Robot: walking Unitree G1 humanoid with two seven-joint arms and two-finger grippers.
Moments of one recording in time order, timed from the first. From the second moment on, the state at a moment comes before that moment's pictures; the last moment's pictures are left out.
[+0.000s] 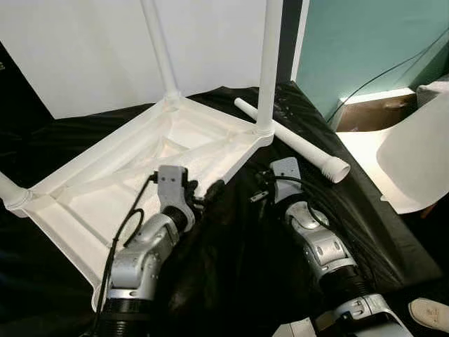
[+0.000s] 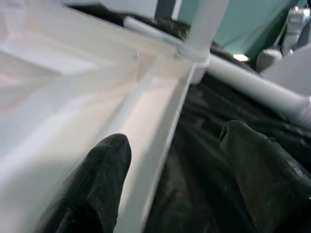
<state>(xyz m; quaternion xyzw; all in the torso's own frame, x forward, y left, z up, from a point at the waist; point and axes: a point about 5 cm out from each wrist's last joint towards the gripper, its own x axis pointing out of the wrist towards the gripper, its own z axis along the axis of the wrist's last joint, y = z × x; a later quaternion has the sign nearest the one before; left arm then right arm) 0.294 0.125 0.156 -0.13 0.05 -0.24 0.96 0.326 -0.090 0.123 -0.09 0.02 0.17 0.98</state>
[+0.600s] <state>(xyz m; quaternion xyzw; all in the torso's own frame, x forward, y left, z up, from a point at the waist) 0.317 0.190 0.121 0.08 0.19 -0.21 0.96 0.326 -0.090 0.121 -0.09 0.02 0.17 0.98</state>
